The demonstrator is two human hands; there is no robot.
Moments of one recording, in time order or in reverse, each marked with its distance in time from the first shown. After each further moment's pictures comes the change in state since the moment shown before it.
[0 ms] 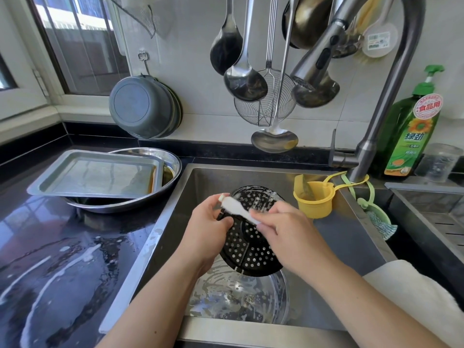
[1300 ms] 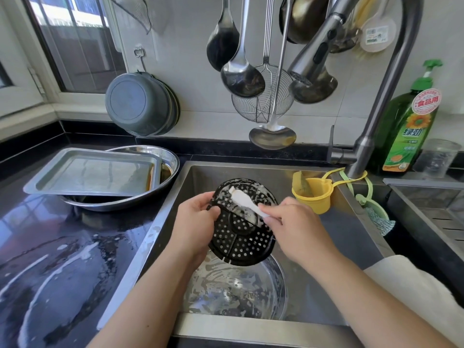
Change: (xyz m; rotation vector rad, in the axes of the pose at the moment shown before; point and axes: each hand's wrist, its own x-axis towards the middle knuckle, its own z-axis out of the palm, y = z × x) left_hand -0.002 0.009 -0.004 -0.090 0.115 -0.022; right_hand 0.006 0.011 -0.003 -0.047 0.017 0.109
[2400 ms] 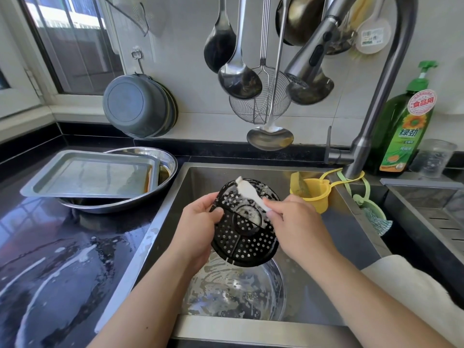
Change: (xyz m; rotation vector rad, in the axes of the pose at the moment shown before) left_hand -0.001 -0.002 0.003 -0.118 -0.130 -0.063; right_hand 0.001 -0.003 -0.004 0.019 0.079 0.058
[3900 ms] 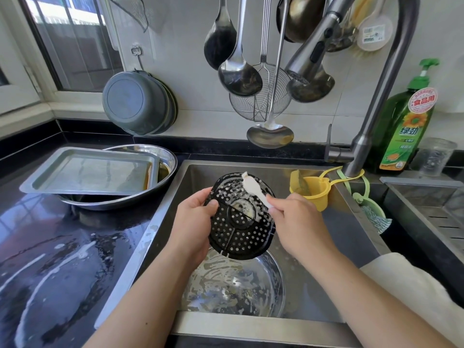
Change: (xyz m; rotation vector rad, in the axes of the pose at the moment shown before) left_hand -0.002 0.005 0.002 -0.049 0.061 0.036; right_hand 0.001 0.000 -0.002 -0.019 -0.019 0.050
